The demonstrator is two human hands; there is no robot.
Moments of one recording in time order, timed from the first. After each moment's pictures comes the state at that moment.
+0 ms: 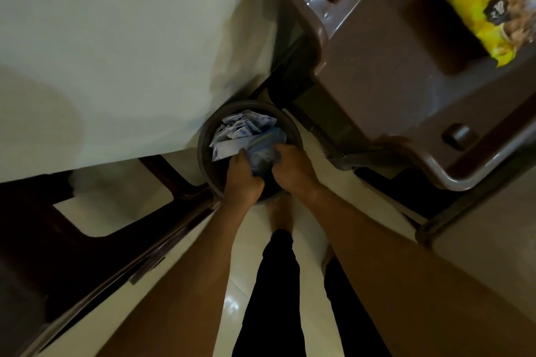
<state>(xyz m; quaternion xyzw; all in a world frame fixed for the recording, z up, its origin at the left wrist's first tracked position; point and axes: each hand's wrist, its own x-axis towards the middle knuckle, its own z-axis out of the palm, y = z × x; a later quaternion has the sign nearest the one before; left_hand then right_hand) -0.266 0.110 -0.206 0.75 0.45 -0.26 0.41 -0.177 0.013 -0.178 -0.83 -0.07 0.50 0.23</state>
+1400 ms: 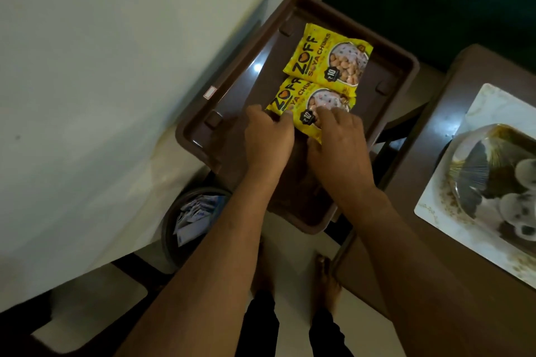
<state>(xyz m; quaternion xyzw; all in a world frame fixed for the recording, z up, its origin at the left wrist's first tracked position) -0.009 -0.010 -0.002 0.74 0.38 -0.06 0.56 -0.012 -0.131 -0.004 -0.98 -0.08 0.10 0.18</state>
